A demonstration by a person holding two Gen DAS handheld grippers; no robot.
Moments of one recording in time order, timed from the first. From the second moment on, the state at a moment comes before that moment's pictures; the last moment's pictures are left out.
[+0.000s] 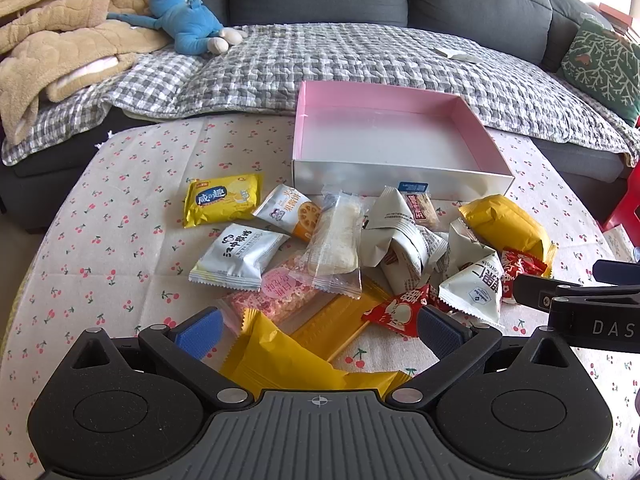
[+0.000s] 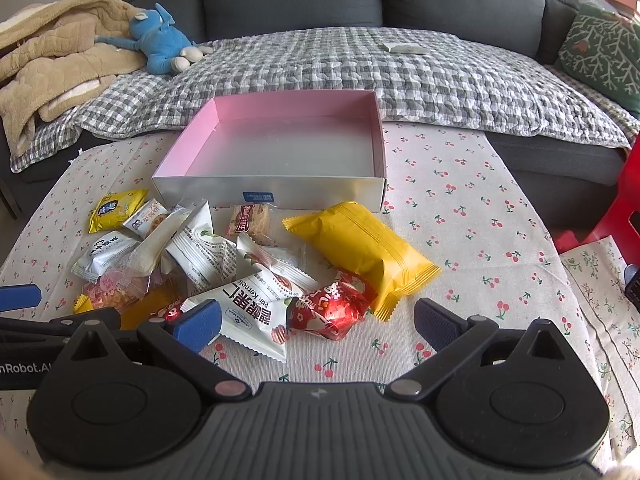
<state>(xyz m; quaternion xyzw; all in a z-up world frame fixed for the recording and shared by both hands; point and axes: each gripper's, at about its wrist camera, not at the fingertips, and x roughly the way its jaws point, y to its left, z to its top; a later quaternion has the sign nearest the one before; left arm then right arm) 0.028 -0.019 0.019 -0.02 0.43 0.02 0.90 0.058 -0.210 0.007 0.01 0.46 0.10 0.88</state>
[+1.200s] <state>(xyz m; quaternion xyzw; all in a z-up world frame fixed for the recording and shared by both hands) 0.039 0.052 -0.006 -0.13 0.53 -0.05 0.84 0.109 -0.225 -0.004 0.13 0.54 0.21 0.80</state>
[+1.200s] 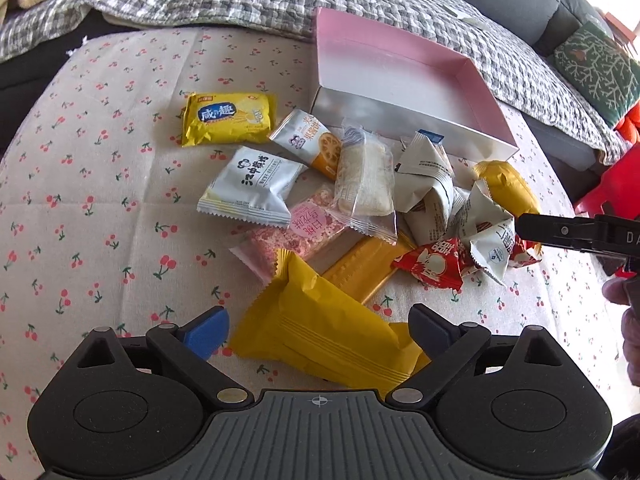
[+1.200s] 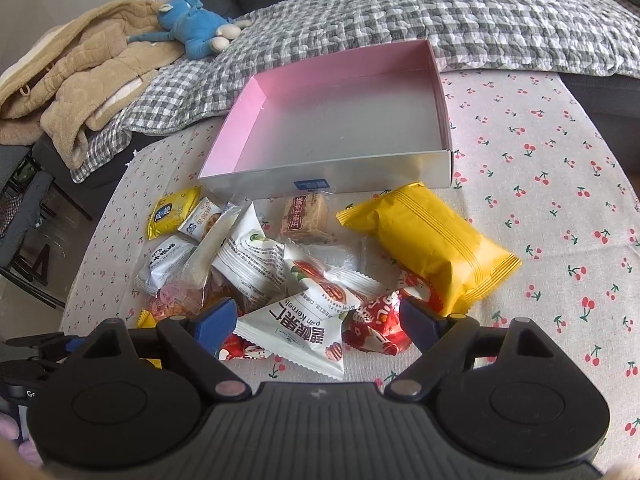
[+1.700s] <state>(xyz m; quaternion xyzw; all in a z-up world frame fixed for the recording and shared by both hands) 0.038 0.048 -0.036 -0.24 0.55 -0.01 0.80 0.115 -0.220 -0.021 0.17 0.56 0.19 0.79</state>
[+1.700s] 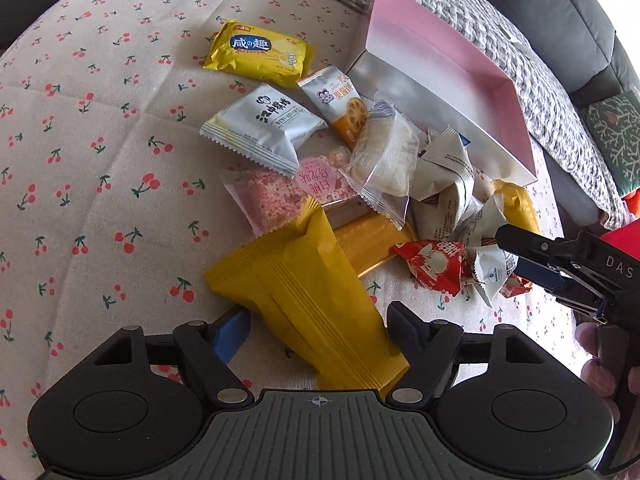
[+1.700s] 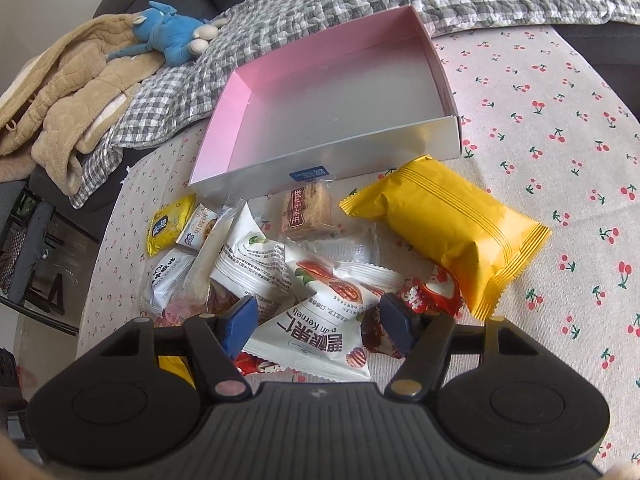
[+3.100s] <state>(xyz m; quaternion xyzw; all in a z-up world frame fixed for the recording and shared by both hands) 0.020 -0.024 -0.026 0.05 0.50 -0.08 0.86 0.076 -0.172 -0.022 -0.14 0.51 0.24 0.82</state>
